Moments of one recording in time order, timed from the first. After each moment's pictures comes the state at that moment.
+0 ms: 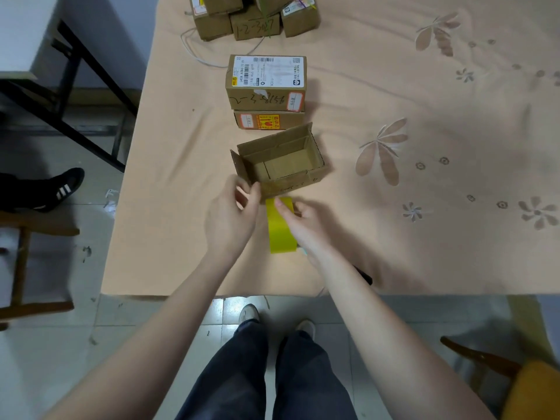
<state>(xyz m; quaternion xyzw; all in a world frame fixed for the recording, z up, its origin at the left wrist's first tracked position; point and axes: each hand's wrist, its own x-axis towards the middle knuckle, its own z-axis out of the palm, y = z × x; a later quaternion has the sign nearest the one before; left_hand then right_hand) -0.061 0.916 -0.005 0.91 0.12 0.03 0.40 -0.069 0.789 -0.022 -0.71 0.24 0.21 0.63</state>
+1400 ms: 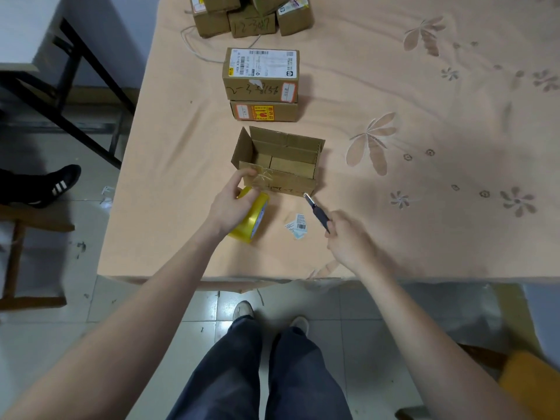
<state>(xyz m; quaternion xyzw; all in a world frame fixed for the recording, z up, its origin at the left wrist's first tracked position) -0.065 0.921 -0.018 0.84 0.09 -0.18 0.50 -0.123 0.697 -0.043 -0.96 0.06 0.16 0.23</state>
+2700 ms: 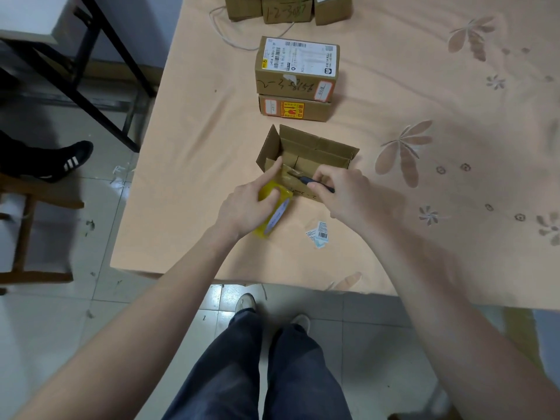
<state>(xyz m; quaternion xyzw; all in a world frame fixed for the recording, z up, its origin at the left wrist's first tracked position) -0.054 0.937 -0.013 0.92 0.03 -0.19 0.35 -0.039 0.749 0.006 -0.96 -0.07 0.09 0.26</state>
